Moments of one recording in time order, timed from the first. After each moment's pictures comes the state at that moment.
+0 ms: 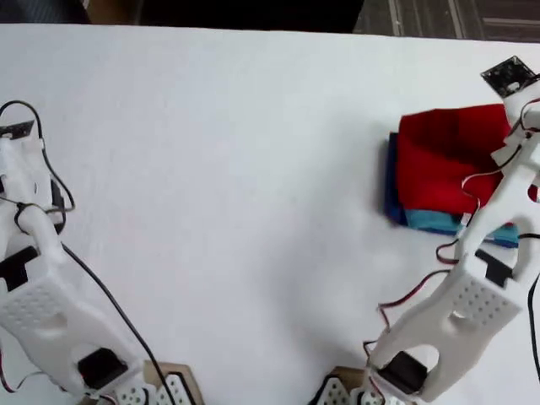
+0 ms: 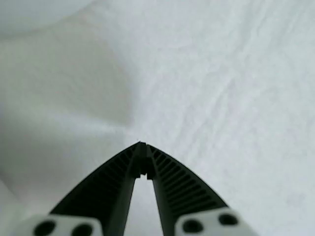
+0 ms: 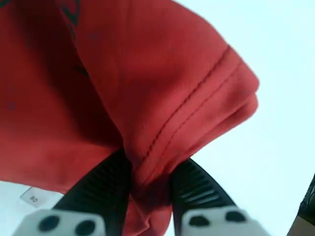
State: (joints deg) left arm -41.7 25.1 -4.2 80.3 -14.3; right arm 31.5 33.8 -43.7 80.5 61.4
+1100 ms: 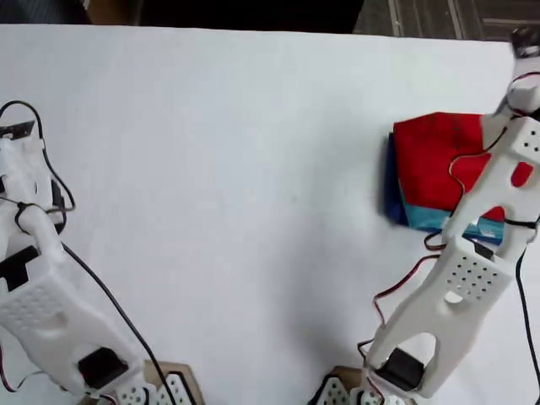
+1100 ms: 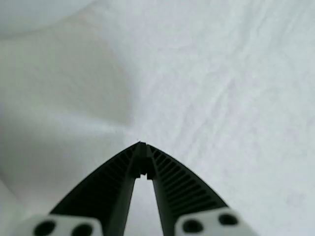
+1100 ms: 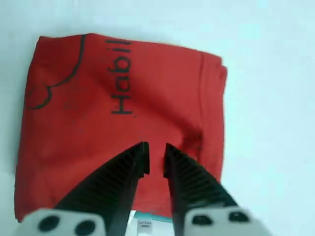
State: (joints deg) left arm -41.7 25.1 -4.2 80.3 -14.3; right arm 26.3 43.5 -67.8 97.9 33.7
